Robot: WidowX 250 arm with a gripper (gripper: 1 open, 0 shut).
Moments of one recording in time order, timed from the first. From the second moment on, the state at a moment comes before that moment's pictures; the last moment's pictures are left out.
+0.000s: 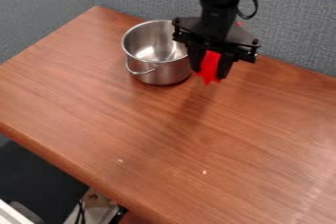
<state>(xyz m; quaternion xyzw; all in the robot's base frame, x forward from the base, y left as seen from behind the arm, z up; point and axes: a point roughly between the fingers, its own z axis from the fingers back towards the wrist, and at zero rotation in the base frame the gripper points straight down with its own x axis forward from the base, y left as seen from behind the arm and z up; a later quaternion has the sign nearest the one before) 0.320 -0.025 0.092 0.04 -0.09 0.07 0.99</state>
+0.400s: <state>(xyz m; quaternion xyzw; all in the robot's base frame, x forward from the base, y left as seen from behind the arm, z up) 0.320 -0.025 0.092 0.04 -0.09 0.07 0.99</state>
